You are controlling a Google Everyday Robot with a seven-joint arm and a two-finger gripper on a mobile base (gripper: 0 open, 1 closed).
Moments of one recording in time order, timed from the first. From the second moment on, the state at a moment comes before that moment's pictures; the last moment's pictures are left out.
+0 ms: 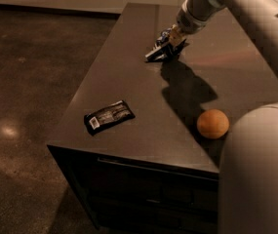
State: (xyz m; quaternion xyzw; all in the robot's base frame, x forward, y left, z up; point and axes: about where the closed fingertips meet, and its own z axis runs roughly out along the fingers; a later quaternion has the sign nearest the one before) arm 0.763 -0.153 0.905 -0.36 0.89 0.02 0.30
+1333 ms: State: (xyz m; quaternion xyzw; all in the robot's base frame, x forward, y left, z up) arm 0.601 -0.179 0.907 -0.40 0.88 0.03 0.25
